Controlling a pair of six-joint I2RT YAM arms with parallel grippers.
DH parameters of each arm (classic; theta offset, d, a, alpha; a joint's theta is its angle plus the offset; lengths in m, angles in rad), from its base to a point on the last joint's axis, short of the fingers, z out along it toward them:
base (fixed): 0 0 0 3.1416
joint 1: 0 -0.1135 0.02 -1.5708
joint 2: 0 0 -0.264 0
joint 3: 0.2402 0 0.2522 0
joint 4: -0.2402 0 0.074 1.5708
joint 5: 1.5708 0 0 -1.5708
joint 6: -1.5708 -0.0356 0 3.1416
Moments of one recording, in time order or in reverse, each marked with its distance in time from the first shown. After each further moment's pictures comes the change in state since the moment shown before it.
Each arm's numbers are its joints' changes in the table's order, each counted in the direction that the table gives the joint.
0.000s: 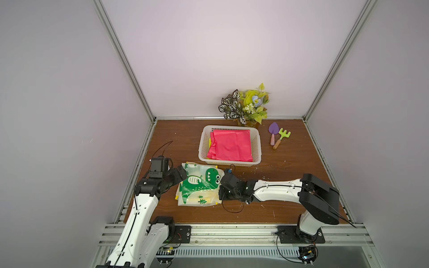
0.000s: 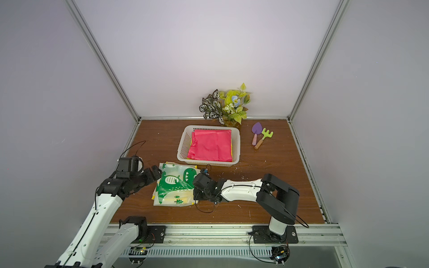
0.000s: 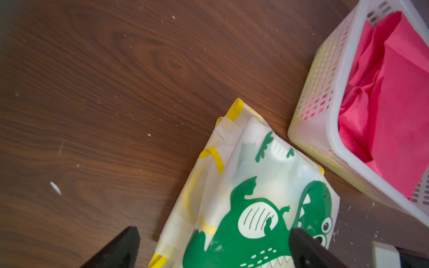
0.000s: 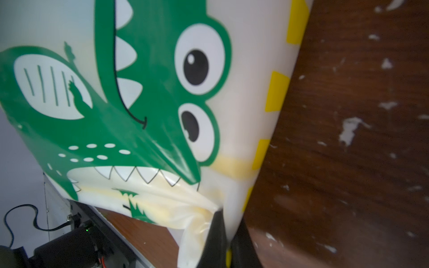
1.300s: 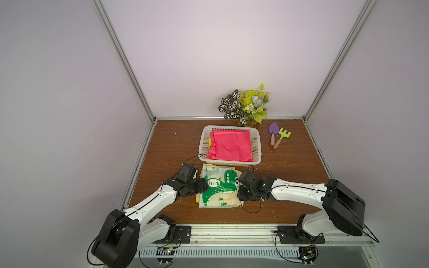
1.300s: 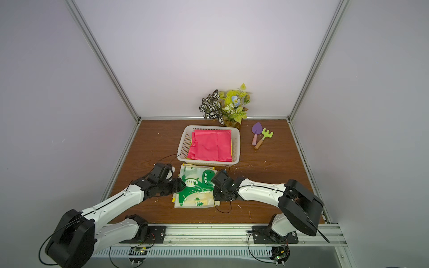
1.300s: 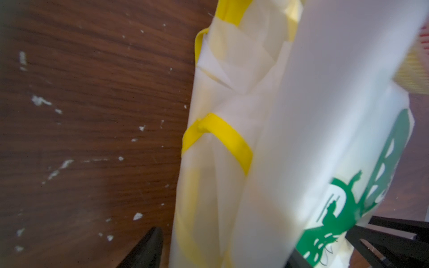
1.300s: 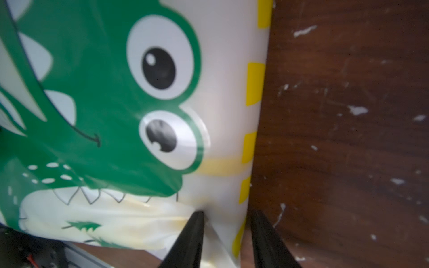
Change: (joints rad) left arm 0.403 -0.301 -0.232 0.445 0.085 0.111; right arm 0.149 0.208 -0.160 -0.242 -0.027 0.089
